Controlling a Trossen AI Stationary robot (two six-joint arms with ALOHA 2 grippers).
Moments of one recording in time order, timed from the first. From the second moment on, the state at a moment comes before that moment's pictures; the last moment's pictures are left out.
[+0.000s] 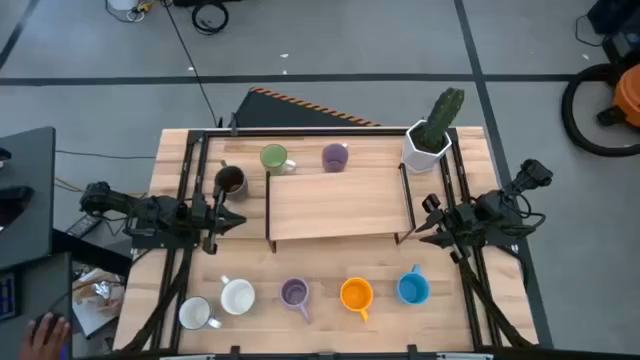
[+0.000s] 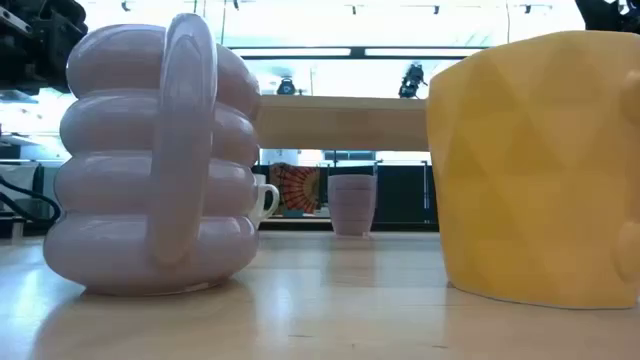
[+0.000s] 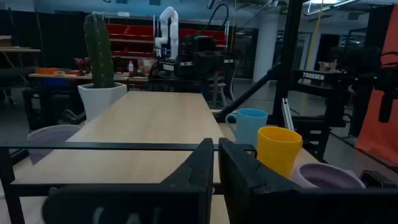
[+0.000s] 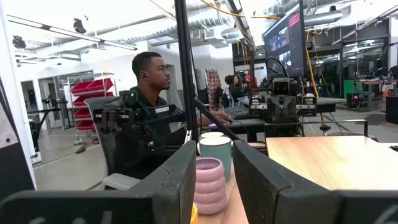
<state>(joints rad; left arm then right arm) -0.30 0.01 0.01 0.12 -0.29 -0.04 0.57 0.01 0.01 0.25 0.23 0.02</state>
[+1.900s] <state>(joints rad) -0.28 0.01 0.01 0.12 -0.29 -0.04 0.57 0.01 0.01 0.25 0.23 0.02</state>
